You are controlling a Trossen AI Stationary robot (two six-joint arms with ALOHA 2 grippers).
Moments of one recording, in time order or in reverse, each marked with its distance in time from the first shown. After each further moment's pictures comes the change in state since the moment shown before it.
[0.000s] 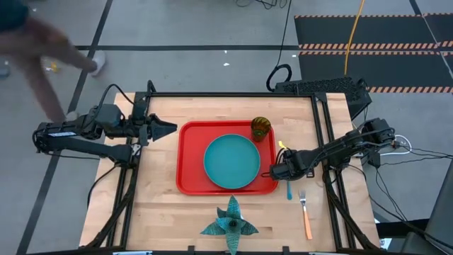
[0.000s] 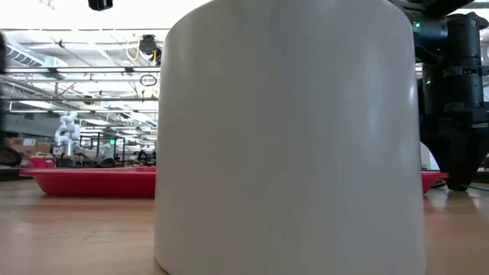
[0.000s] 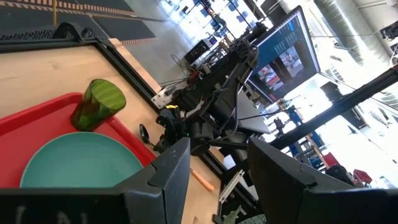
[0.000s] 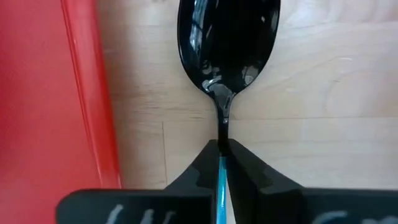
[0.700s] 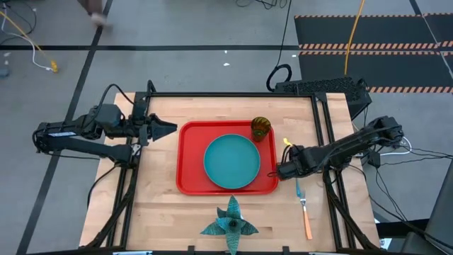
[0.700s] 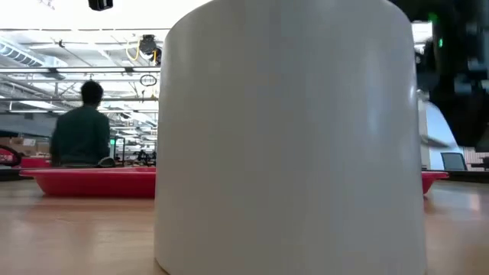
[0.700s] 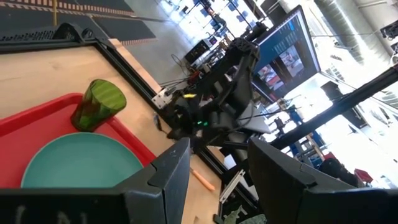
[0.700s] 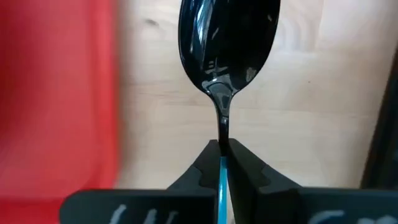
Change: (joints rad) left arm 0.000 0.000 0.000 0.000 0.000 0.005; right arm 0.039 -0.140 0.134 -0.313 0.041 -0.038
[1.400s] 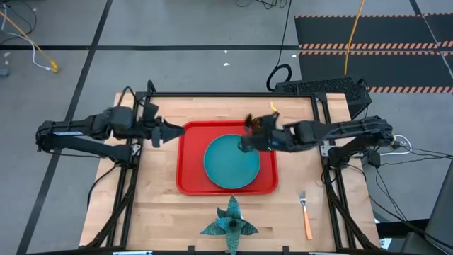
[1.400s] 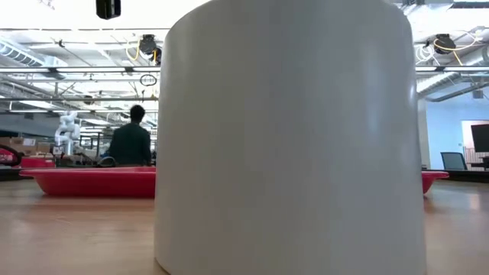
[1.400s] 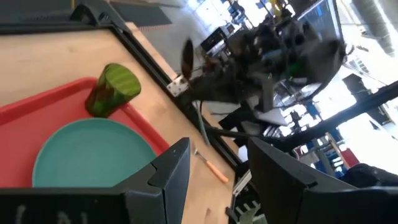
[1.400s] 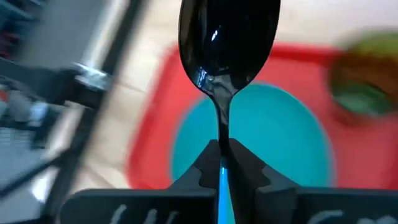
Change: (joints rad) left arm 0.000 0.088 0.000 -0.001 -0.006 -0.025; right arm -0.194 0.137 0.621 0.265 0.358 -0.519
